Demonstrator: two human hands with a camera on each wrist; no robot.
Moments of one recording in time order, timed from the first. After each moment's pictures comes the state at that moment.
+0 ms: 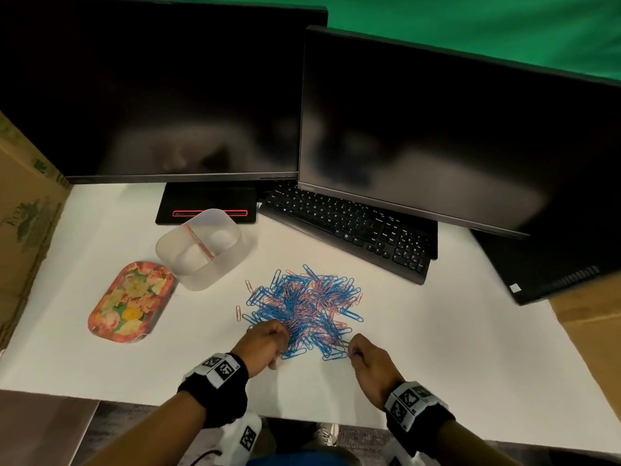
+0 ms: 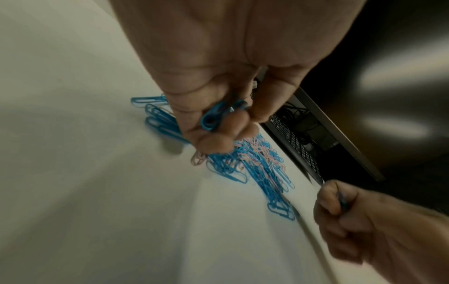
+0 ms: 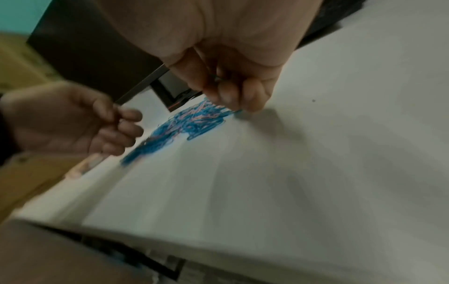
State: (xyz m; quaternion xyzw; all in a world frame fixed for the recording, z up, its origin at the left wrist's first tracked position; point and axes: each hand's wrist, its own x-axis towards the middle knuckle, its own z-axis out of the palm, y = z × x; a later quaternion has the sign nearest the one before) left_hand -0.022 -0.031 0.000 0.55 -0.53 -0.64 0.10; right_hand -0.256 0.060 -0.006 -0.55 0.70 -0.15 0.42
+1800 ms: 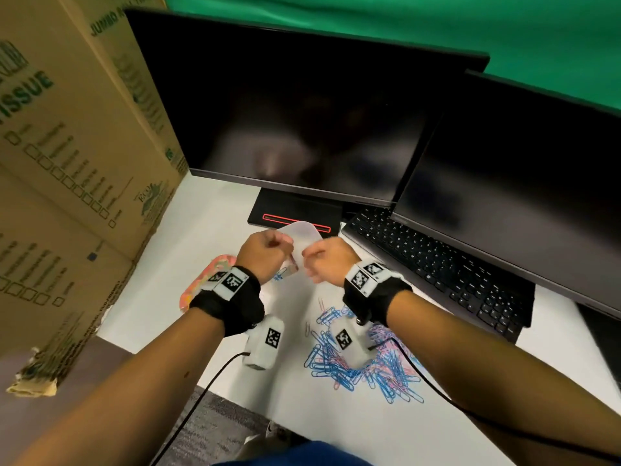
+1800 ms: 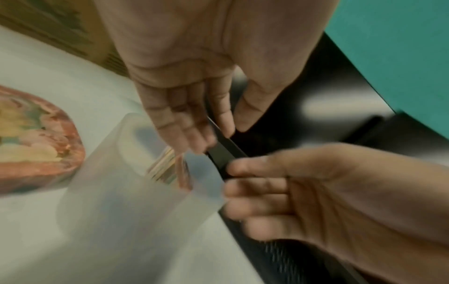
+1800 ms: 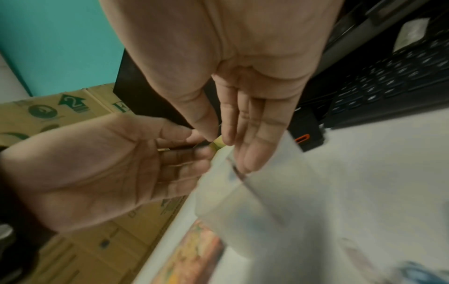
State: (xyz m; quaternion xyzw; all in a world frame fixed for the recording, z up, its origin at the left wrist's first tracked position) left_hand 0.080 -0.157 0.091 0.68 -0.45 -0.47 0.35; right_hand -0.075 -0.173 0.096 -0.63 0.60 -0.12 0.48
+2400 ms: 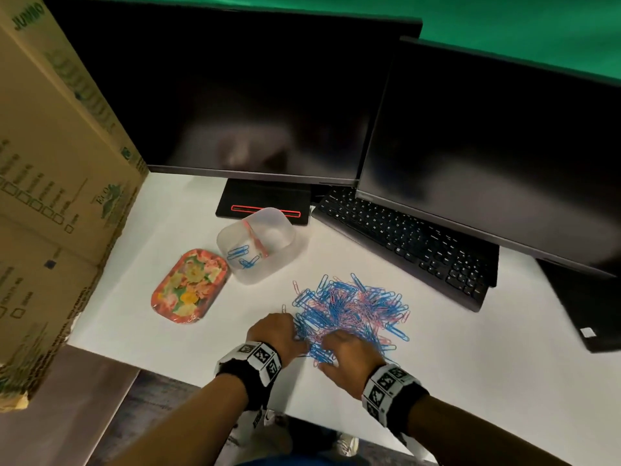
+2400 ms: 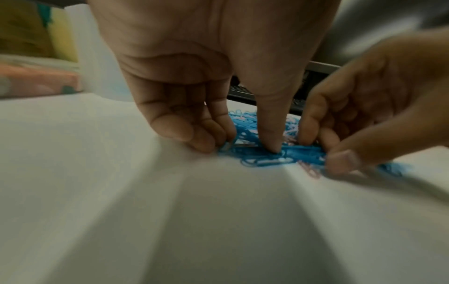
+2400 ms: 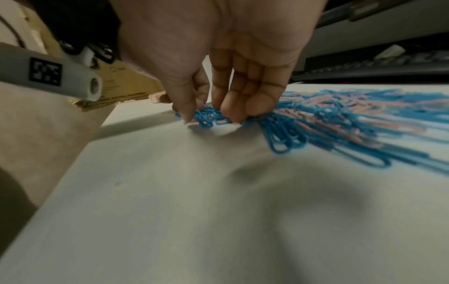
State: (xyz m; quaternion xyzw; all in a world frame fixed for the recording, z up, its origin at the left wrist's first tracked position) left_hand 0.010 -0.049 0.011 0.65 -0.68 -0.33 -0.09; right_hand -0.167 -0.004 0.002 -0.77 0.56 0.02 0.29
